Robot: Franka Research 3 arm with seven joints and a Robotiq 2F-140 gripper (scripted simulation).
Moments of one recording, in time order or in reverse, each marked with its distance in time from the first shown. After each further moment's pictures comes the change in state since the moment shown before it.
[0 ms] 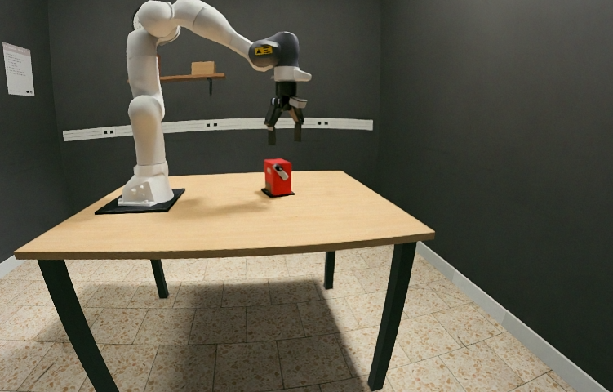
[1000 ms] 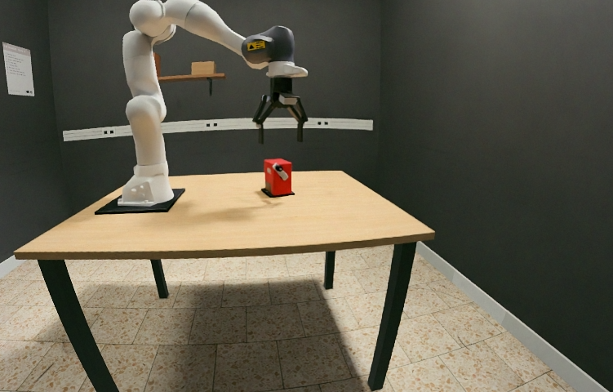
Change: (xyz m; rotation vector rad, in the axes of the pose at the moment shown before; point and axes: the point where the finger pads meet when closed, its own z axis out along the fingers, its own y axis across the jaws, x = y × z) arm 0.021 0.048 -0.009 -0.012 0.031 0.426
